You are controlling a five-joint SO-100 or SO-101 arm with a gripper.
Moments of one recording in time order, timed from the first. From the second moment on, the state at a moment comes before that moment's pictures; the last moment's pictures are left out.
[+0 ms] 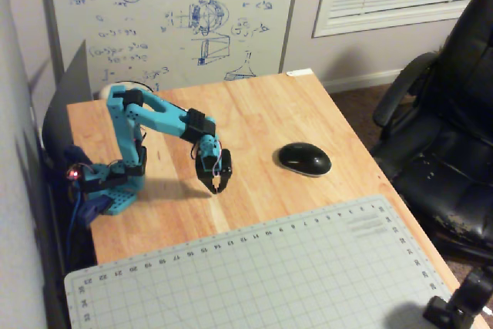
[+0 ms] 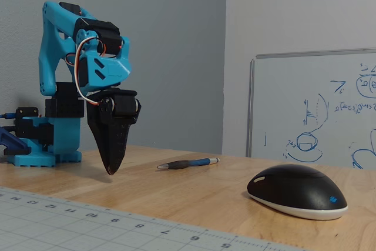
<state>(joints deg) 24.3 100.5 130.3 46.4 -9.5</state>
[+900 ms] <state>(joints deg) 3.2 190.4 181.0 66.7 5.4</state>
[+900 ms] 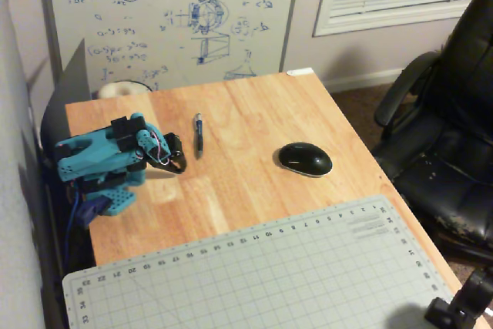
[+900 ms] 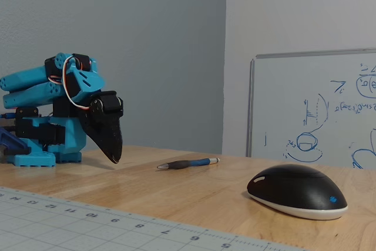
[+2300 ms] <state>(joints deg) -22.8 89.6 110.7 54.8 5.4</state>
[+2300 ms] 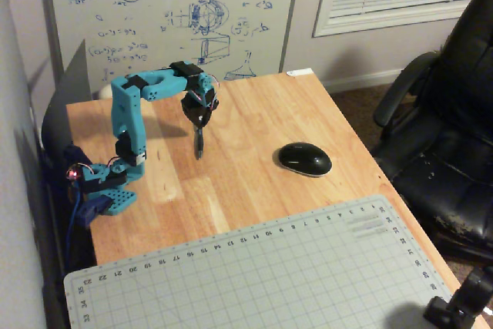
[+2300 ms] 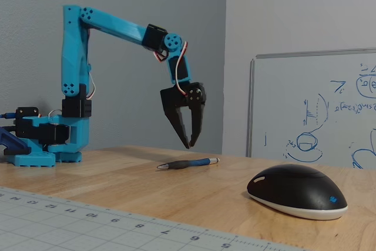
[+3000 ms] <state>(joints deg) -22.8 83.8 109.6 54.8 5.4</state>
